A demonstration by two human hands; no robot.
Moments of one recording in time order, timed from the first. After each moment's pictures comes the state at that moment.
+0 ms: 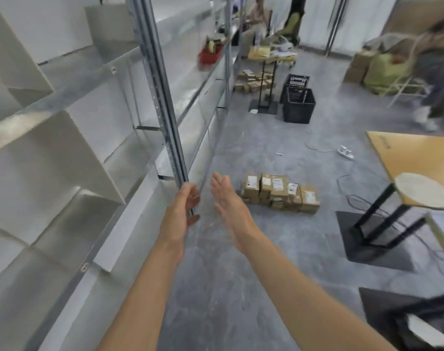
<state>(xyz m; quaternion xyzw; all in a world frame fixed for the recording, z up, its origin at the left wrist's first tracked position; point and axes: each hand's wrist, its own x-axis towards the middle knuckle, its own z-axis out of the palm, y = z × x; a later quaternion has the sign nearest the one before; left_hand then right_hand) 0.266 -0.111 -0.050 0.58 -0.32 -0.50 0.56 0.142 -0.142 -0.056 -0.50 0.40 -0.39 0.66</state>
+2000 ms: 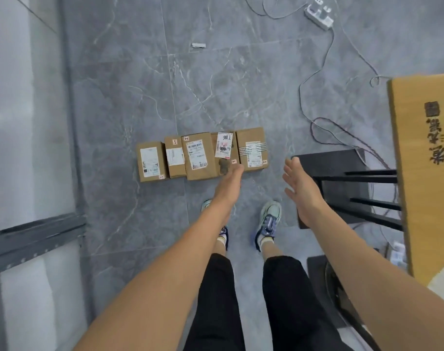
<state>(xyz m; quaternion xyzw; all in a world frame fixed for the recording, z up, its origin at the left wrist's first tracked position) -0.206 -0.901 -0.460 0.65 -0.27 -0.70 0.08 -0.379 -0.867 -0.440 -0.14 0.74 -0.27 0.60</state>
